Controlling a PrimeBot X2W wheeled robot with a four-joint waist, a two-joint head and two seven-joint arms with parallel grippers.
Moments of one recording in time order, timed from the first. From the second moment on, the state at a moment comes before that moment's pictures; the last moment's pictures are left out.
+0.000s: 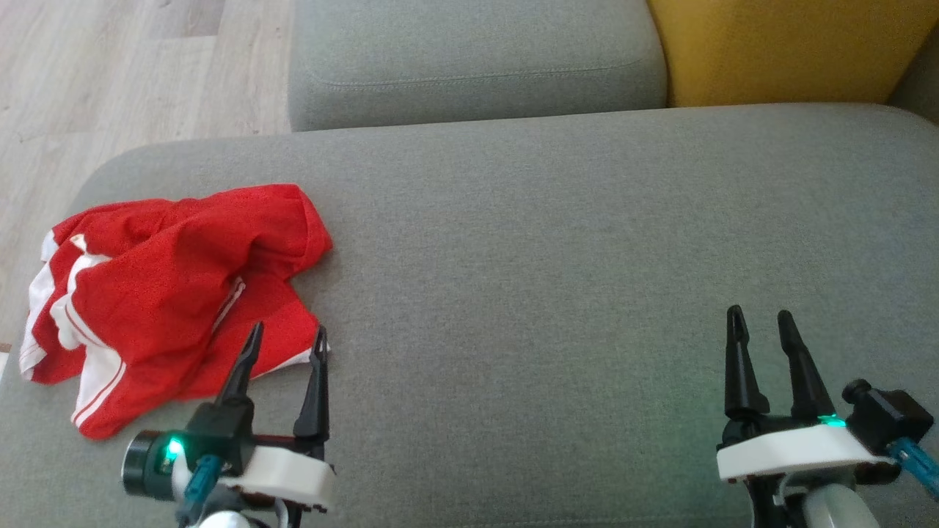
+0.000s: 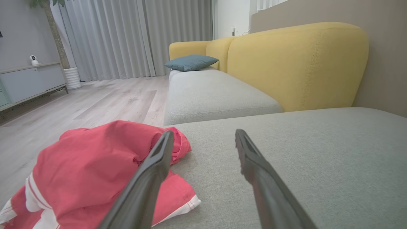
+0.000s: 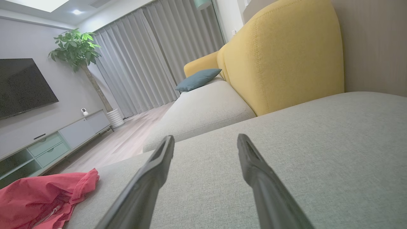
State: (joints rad) left arm 0.06 0.11 -0.26 0.07 -0.09 0.12 -0.25; right arm 0.02 -0.04 0.04 0.23 0.38 0.13 -0.25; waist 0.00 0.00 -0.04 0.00
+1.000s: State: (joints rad) left arm 0.09 0.09 -0.13 0.11 -0.06 0.08 -0.25; right arm 0.04 -0.04 0.12 0.26 0.40 0.13 -0.25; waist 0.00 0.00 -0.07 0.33
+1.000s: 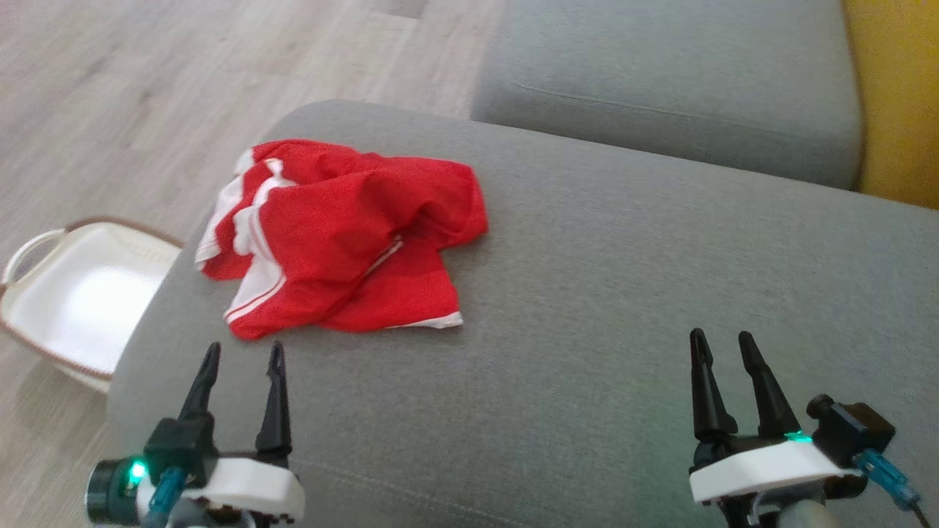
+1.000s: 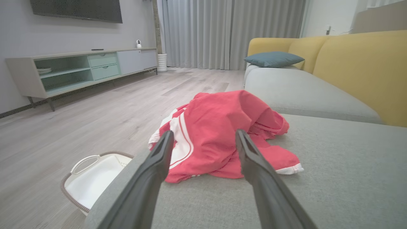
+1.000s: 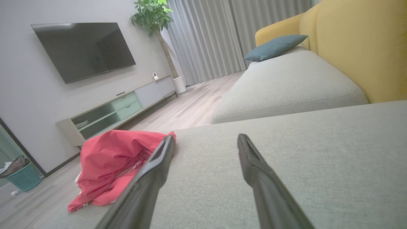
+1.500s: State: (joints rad) left arm 0.10 0.09 -0.08 0.11 -0.07 0.06 -0.25; right arm 0.04 -0.04 0.13 0.26 0.41 0.13 -0.25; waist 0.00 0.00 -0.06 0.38
